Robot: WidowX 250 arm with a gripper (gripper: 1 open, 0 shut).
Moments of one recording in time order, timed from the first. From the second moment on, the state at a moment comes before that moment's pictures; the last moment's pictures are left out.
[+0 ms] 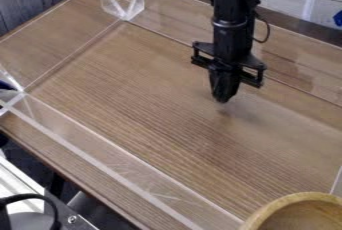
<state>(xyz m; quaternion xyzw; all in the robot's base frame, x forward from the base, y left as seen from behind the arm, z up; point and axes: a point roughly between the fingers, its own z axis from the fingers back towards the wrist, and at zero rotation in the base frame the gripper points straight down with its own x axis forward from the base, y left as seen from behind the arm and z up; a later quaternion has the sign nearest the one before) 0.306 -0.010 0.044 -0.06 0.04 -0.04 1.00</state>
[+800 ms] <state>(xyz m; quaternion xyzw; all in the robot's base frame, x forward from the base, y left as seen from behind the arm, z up) 0.306 -0.009 0.044 -0.06 0.04 -0.05 1.00</state>
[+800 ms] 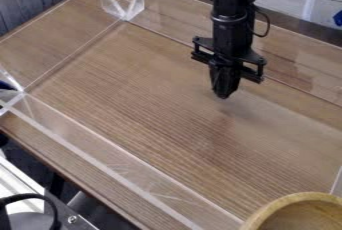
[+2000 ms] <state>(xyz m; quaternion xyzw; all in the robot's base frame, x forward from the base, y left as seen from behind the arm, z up) 0.311 -0.010 0.042 -0.06 0.03 -0.05 1.00</state>
